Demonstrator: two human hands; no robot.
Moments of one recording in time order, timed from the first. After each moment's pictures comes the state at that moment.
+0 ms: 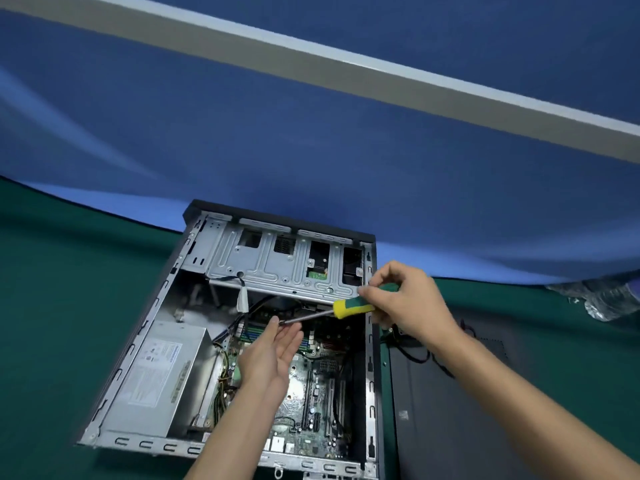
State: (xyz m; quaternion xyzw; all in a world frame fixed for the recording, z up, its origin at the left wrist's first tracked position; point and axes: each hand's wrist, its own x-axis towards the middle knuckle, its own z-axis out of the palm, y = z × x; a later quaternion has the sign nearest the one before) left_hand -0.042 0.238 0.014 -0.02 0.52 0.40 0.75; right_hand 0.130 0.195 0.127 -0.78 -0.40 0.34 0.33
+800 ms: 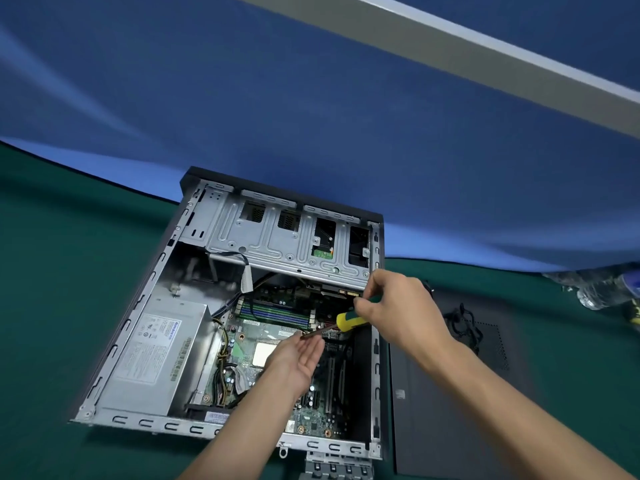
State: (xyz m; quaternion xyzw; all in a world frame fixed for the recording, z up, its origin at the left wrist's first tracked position) left_hand -0.027 0.222 -0.017 -0.11 0.57 0.22 0.79; right_hand 0.102 0.192 0.105 -0.85 -0.47 0.22 0.10
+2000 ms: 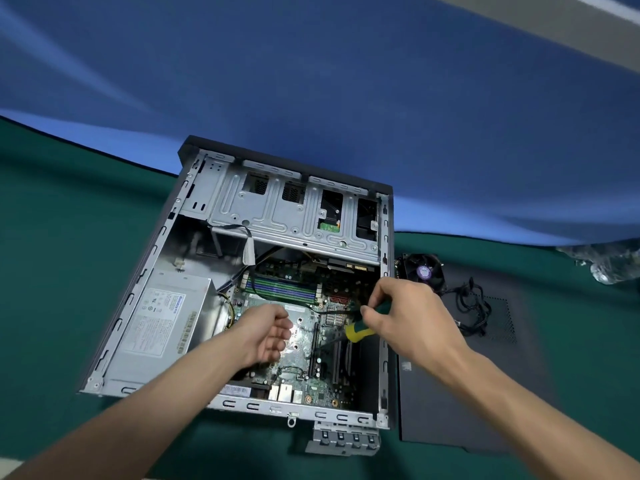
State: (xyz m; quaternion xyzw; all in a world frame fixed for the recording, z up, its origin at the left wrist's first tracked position) left_hand -0.082 0.252 -0.014 0.30 0.59 -0.03 0.75; right_hand 0.092 0.159 0.096 -0.83 -0.50 0.24 0.05
